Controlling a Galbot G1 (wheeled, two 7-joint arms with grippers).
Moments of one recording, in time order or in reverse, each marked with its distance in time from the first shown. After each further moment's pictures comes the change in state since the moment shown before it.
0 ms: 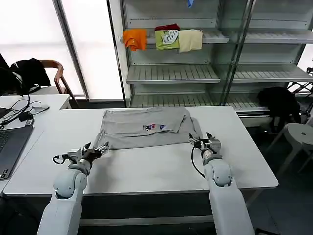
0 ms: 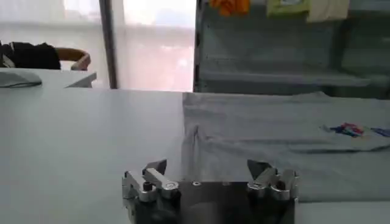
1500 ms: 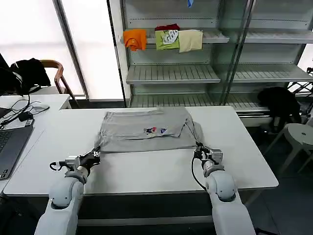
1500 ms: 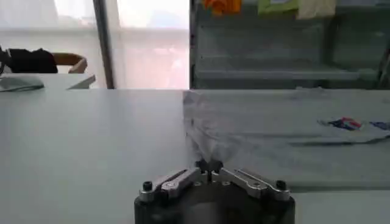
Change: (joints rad) left arm 0.126 0.021 -0.030 -0.141 0.006 0.000 0.029; right arm -0.232 -0.045 -0.031 0.322 0.084 -0.065 0.048
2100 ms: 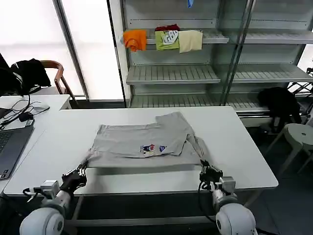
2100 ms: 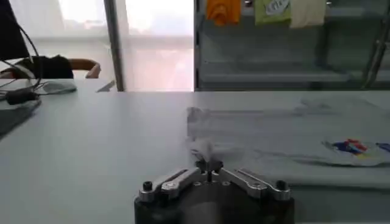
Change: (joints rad) left arm 0.370 0.036 -0.129 -0.348 -0.098 0.021 -0.048; right arm -0.342 -0.036 0.001 0.273 -0.030 -0.007 -0.010
